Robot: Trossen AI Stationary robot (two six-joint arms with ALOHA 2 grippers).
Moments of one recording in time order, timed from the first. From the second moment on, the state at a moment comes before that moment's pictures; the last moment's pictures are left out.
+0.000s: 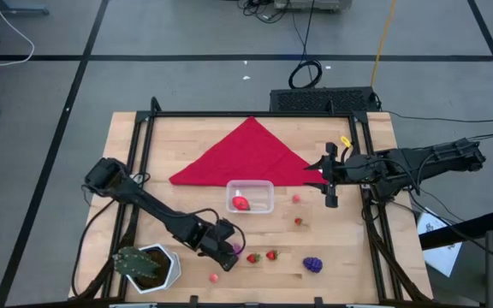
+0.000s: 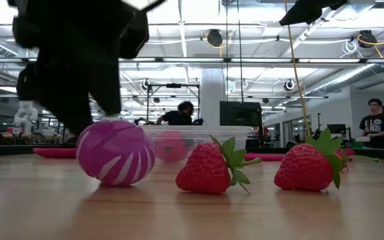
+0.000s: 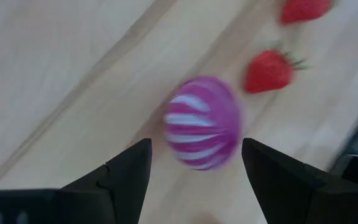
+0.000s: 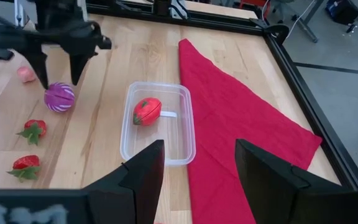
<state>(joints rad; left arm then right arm) -0.52 1.85 1.18 -0.44 -0.10 -1.26 0.21 0.87 0.87 -0.56 0.31 0.02</state>
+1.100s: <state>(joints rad) -0.50 1.87 1.18 -0.27 -0.12 -1.12 0.21 0.87 0.87 -0.56 0.31 0.04</state>
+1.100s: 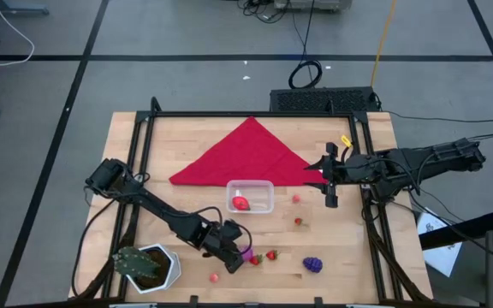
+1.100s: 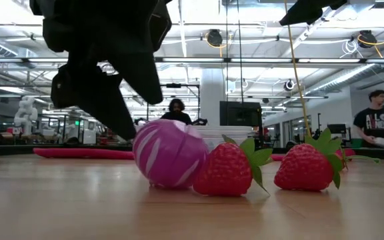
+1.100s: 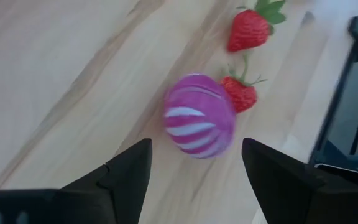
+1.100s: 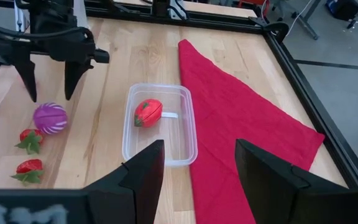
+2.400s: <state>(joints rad) -0.47 1.91 1.18 -0.22 -0.16 -1.07 0.21 0.87 0.87 -0.54 0.31 0.04</state>
